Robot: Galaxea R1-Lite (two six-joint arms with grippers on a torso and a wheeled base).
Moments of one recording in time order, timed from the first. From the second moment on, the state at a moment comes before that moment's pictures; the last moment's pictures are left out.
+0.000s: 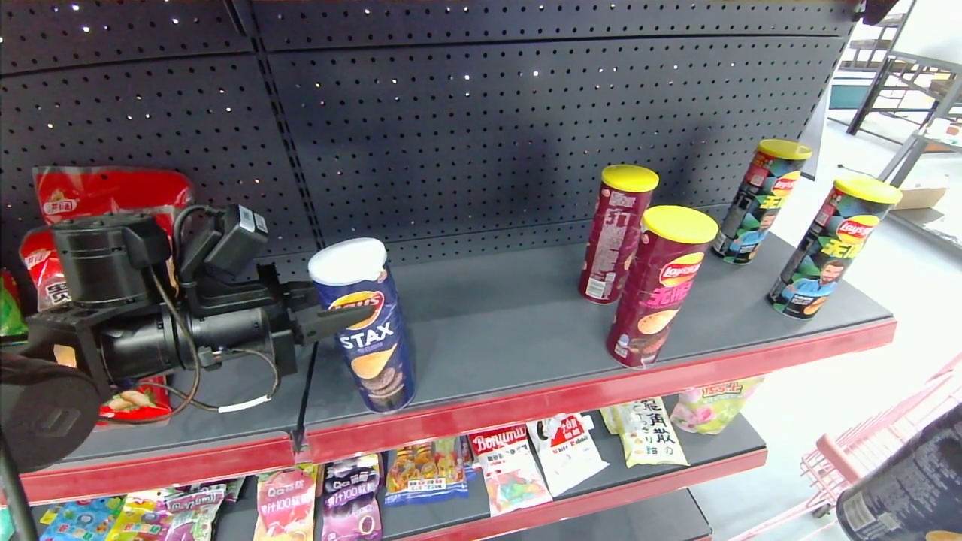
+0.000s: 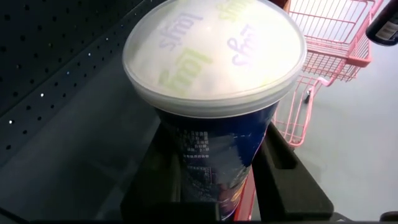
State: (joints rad) left arm -0.16 1.68 -0.63 -0.82 -0.84 0.24; right arm 0.17 0.62 -0.34 -0.03 -0.10 -0.20
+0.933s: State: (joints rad) left arm -0.12 1.67 -0.47 -0.94 -0.83 0.26; right arm 0.17 0.62 -0.35 -0.03 -0.10 -0.20
